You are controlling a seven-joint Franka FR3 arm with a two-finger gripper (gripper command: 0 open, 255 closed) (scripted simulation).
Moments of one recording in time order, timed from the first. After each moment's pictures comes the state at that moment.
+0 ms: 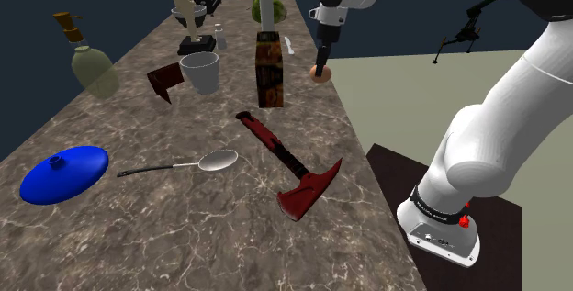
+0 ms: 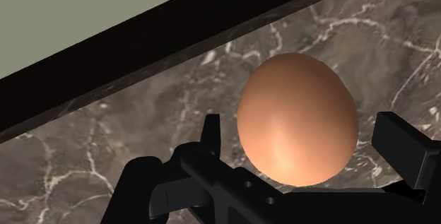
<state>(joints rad) 0.08 -0.16 -0.42 -2.13 0.14 1.94 -0.76</state>
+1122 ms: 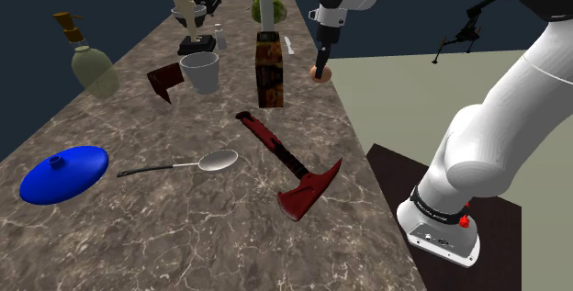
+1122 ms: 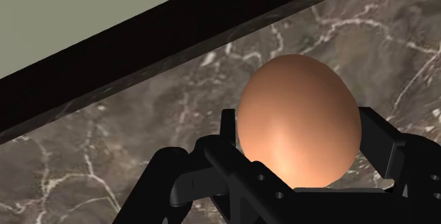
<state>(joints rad) 0.08 -0.16 -0.42 -2.14 0.14 1.95 -0.76</state>
